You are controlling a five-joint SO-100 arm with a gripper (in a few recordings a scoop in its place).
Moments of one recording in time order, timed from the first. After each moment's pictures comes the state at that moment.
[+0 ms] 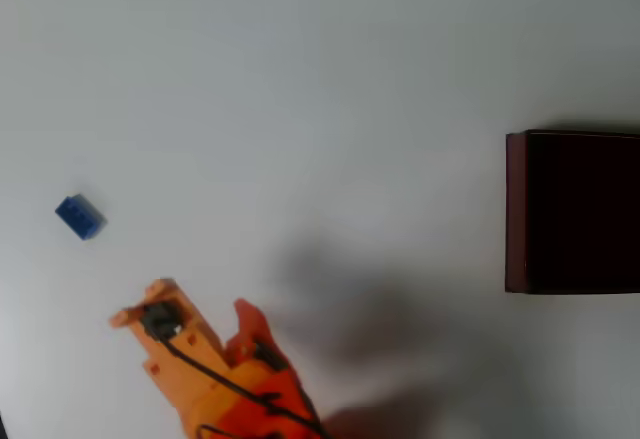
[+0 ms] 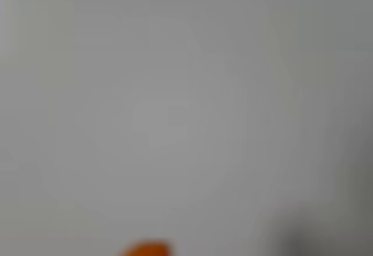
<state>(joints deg) -34.7 161.3 157.9 68.4 78.4</state>
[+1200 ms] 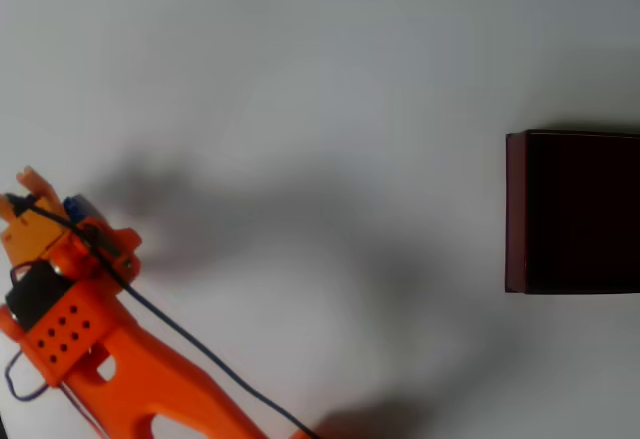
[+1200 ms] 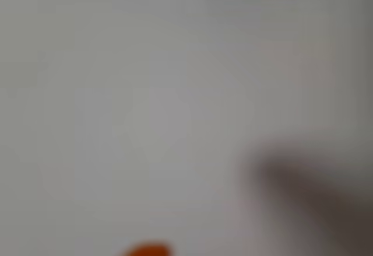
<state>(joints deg) -45.6 80.9 91.9 74.1 91.2</state>
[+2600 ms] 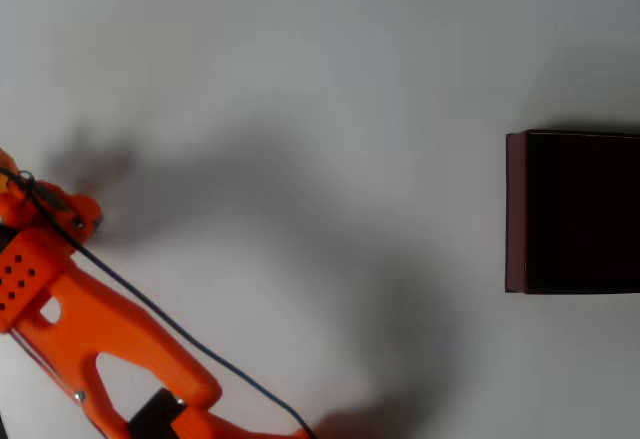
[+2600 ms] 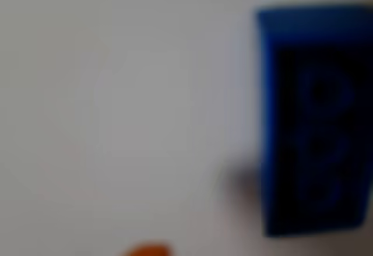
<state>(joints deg) -47.2 55.3 54.8 88.7 90.1</state>
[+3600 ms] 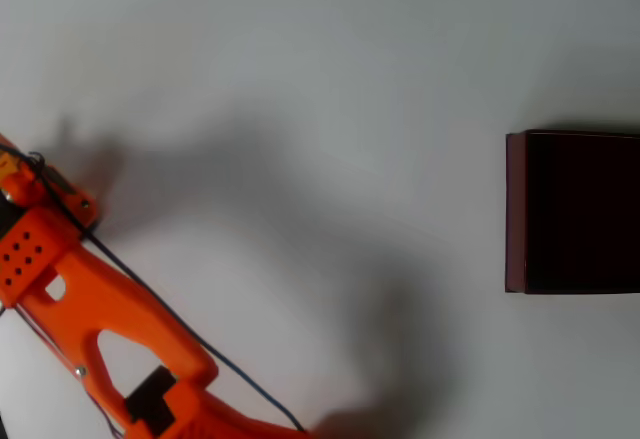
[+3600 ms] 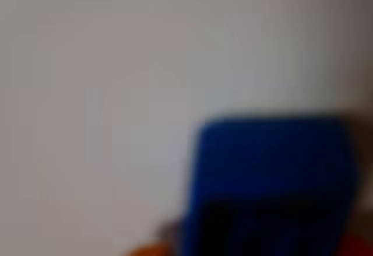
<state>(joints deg) -45.4 46.4 47.6 88.0 85.6</state>
